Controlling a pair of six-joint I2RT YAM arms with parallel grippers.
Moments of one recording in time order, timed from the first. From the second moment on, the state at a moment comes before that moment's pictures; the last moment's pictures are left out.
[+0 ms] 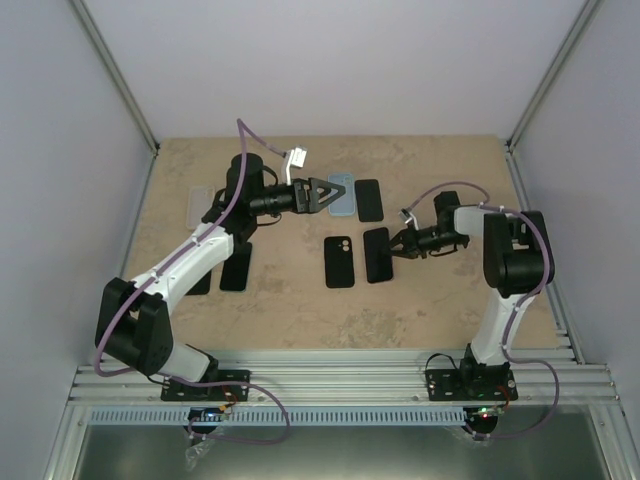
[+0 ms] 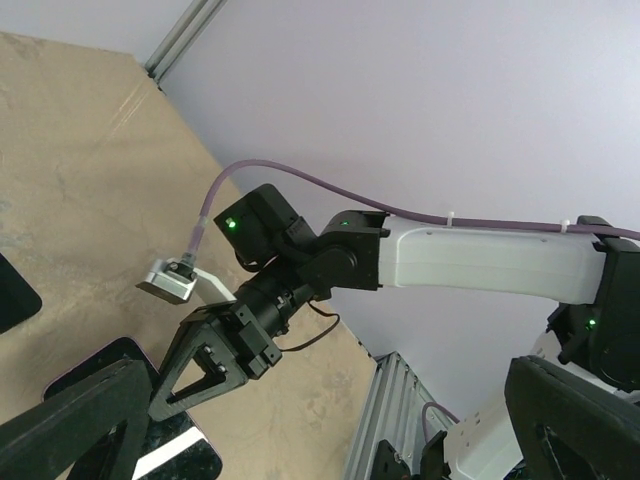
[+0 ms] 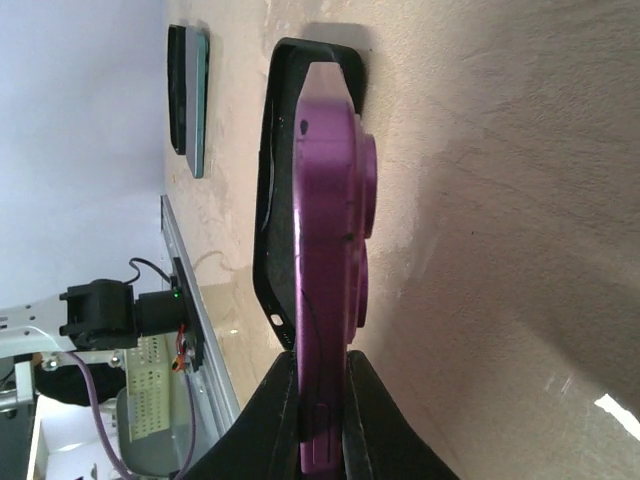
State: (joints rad) left arm -0.44 1.45 1.07 0.20 0.83 -0.67; right arm 0.09 1.95 1.09 -0.60 -1.08 -0.07
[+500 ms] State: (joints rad) left arm -0.43 1.45 1.07 0.20 0.83 -0.67; right arm 0.09 2.03 1.10 -0.57 -1.12 -0.04
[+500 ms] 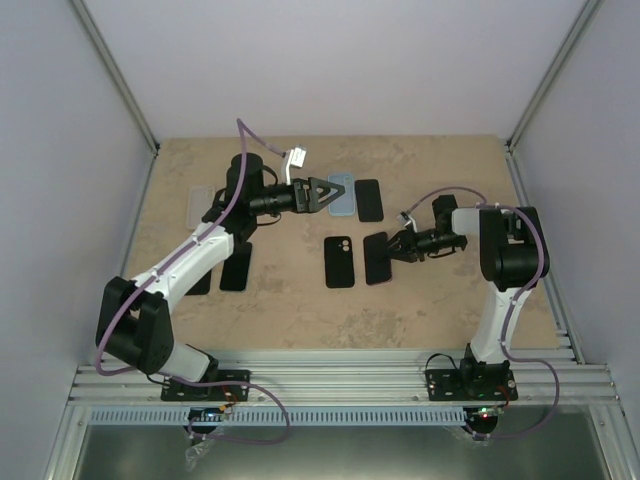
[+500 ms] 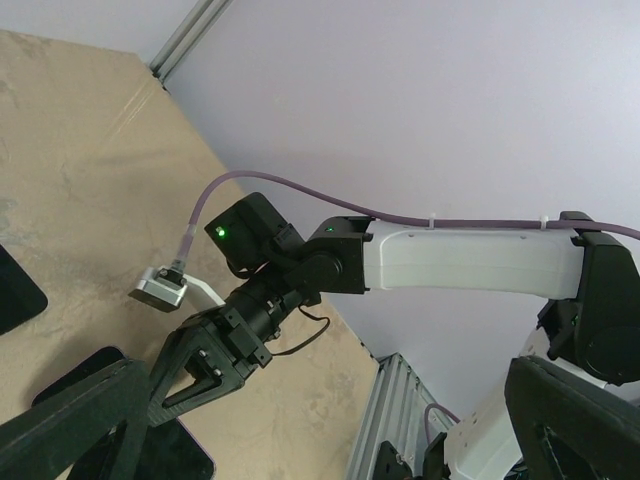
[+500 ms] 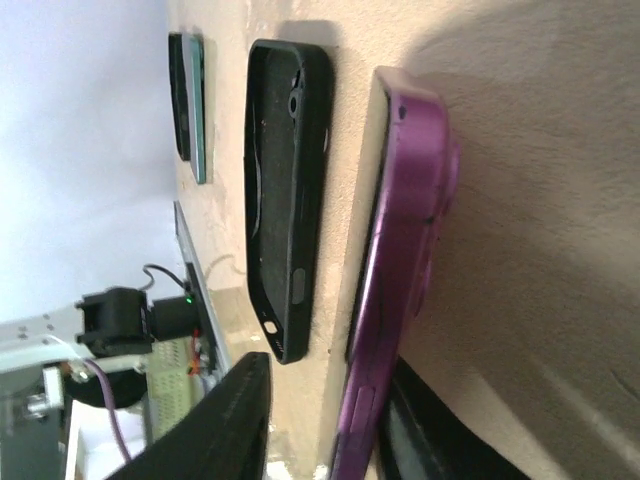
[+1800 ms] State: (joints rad) left arm -0.20 1.48 1.43 -0.38 0.73 -0.36; right arm -0.03 1.62 1.10 -0.57 -0.96 -0.06
